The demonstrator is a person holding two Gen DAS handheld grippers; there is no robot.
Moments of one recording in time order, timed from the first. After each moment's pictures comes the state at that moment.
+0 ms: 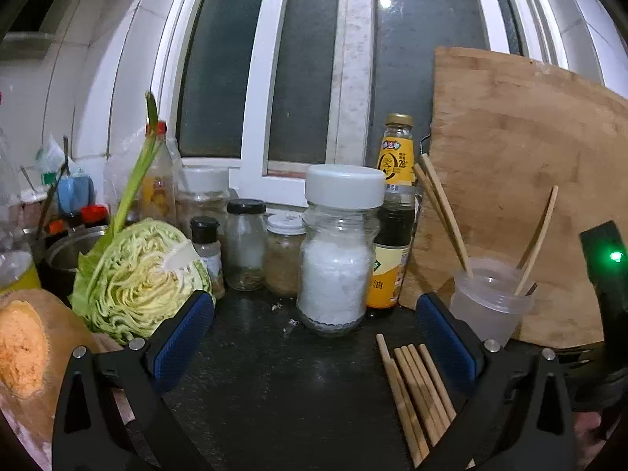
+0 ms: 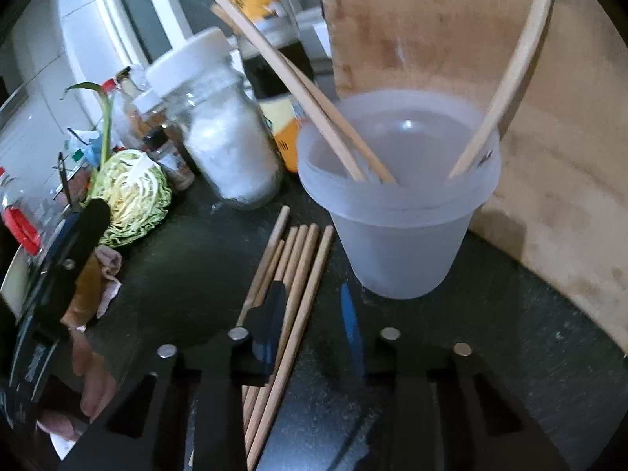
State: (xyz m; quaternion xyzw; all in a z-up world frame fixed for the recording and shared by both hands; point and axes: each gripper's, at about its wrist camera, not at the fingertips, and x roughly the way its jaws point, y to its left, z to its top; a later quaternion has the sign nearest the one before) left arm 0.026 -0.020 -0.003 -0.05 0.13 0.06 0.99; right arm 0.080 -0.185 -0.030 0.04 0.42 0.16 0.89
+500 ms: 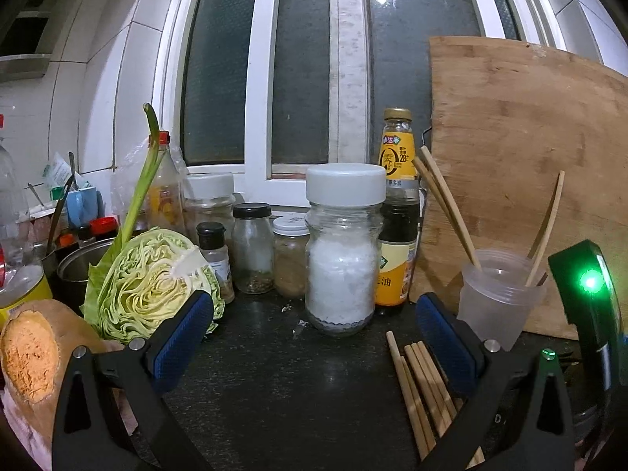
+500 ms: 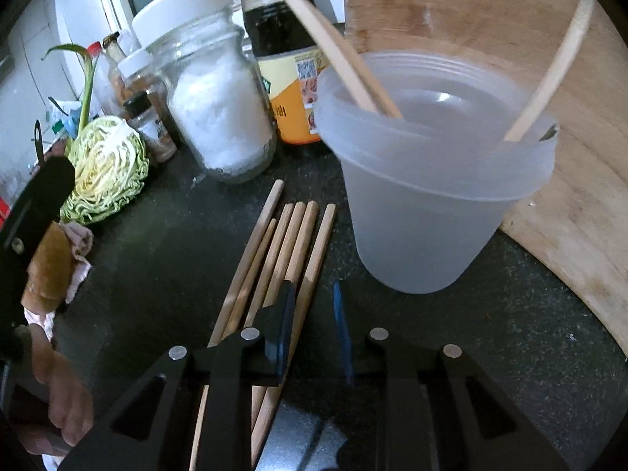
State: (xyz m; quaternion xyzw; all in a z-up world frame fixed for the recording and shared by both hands) left arm 0.027 -0.025 -0.004 -0.02 0.14 0.08 0.99; right arm 0.092 -0.159 -0.050 -0.02 0.44 0.14 0.89
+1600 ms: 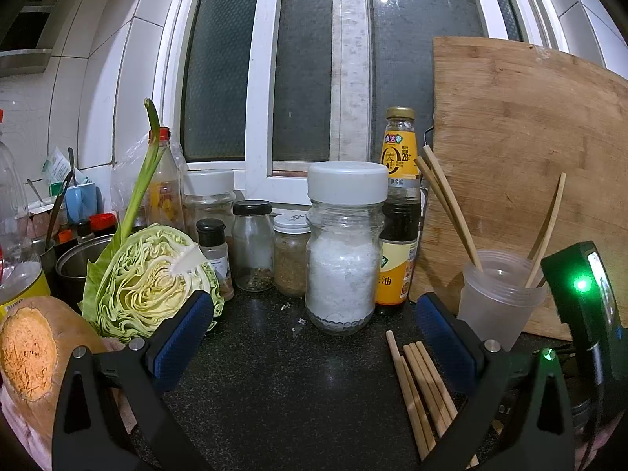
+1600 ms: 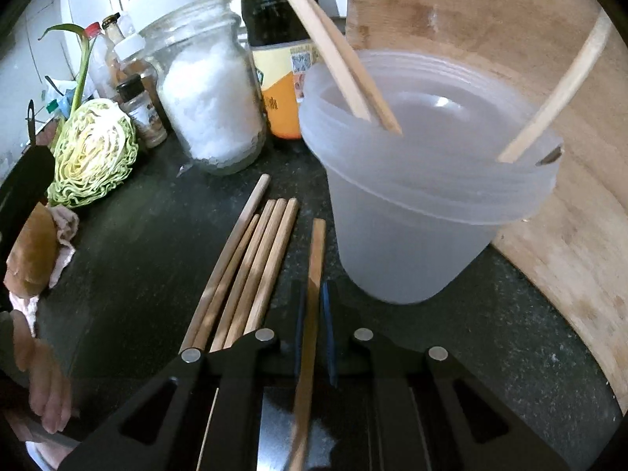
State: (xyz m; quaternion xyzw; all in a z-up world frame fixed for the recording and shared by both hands) left arm 0.028 -0.022 -0.004 -0.03 0.15 0.08 0.99; right arm 0.099 -0.165 -0.050 -0.06 0.44 0.13 0.89
